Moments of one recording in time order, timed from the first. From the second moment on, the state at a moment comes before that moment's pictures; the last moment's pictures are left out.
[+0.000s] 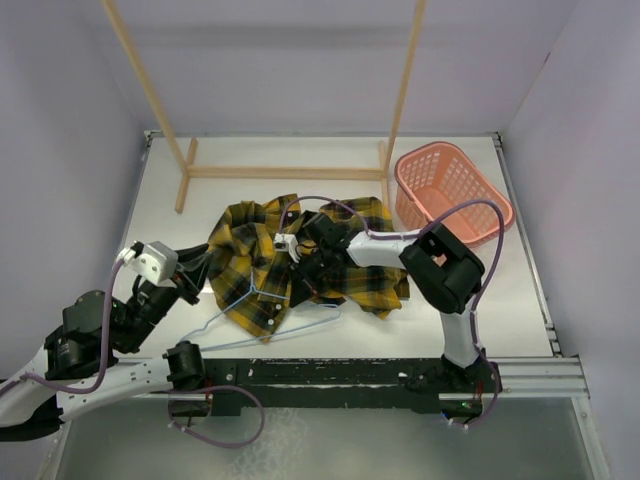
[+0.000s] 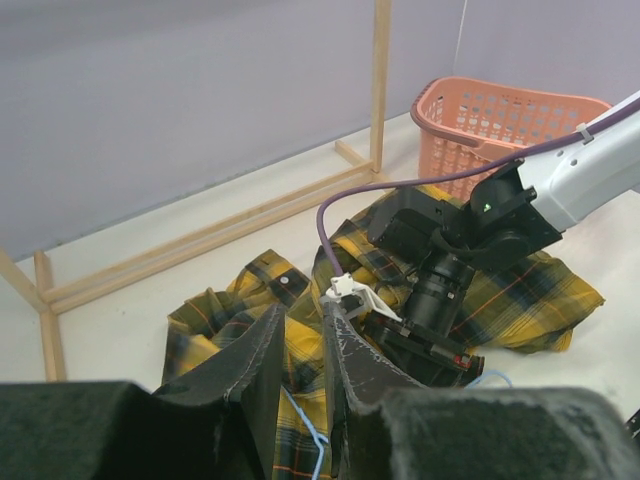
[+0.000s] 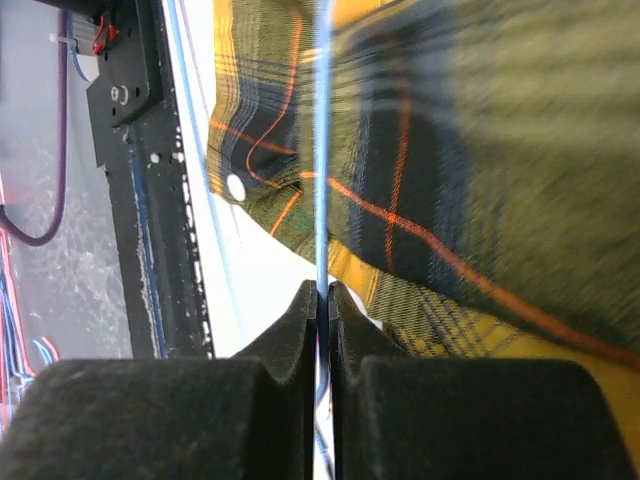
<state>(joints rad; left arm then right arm) -1.19 0.29 0.88 -0.50 -0.64 0.09 0.82 2.00 1.18 -0.20 -0.85 -0.03</state>
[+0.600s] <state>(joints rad) -1.17 0.27 0.87 -0.50 -0.64 0.08 0.82 1.57 1.14 -0.33 -0.71 0.10</state>
